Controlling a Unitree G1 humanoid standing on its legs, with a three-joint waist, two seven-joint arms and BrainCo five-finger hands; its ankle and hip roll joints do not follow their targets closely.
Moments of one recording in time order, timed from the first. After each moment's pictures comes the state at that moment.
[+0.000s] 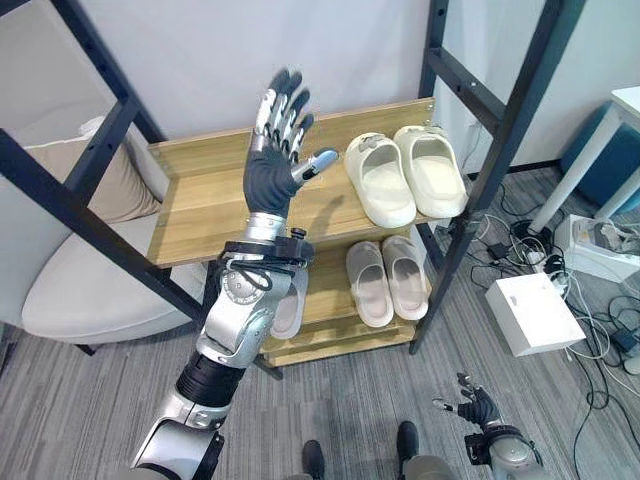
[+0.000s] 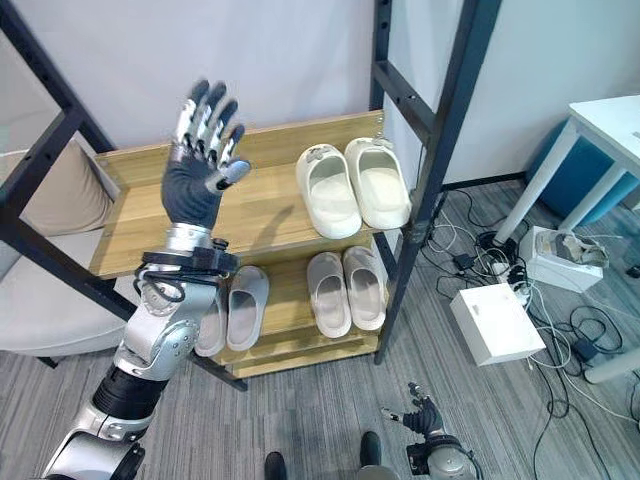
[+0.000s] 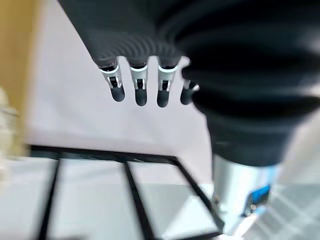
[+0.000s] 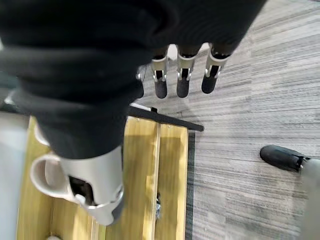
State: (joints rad) left arm -0.46 0.33 -0.27 -0.36 -0.52 -0.23 0.21; right arm 0.08 -0.34 0.26 0.71 0.22 -0.09 -0.14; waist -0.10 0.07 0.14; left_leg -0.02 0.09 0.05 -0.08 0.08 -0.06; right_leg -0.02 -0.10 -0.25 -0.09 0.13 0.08
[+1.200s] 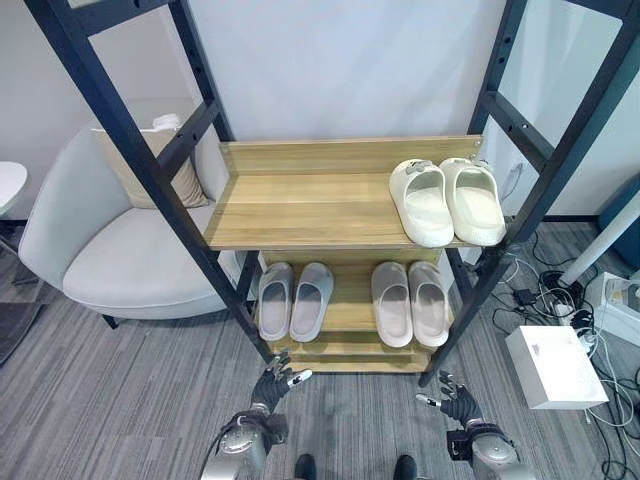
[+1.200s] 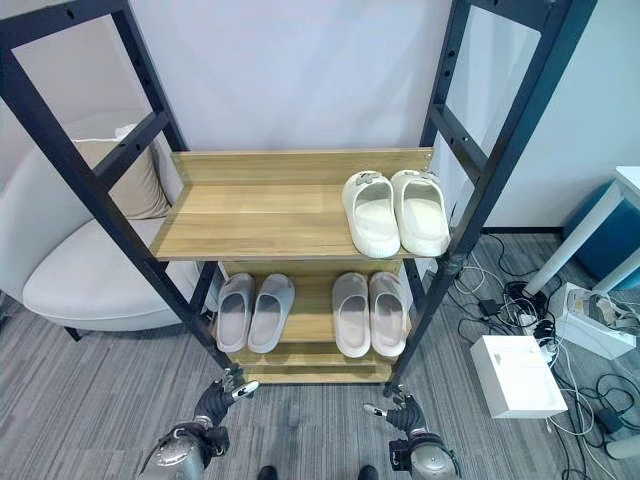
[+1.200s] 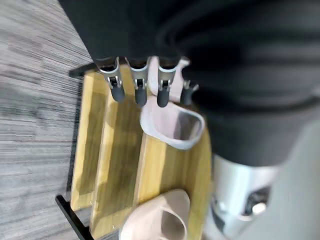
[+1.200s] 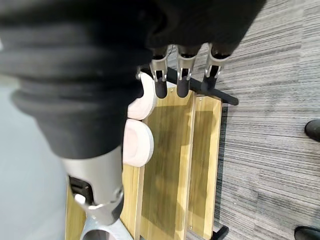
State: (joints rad) left arm 0.11 0.21 -0.31 0.57 -0.50 -0.10 0.09; right arm 0.06 -0.27 0.26 0.73 0.29 -0.12 -0.14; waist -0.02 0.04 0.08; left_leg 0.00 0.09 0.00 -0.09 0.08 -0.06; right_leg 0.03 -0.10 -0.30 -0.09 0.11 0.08
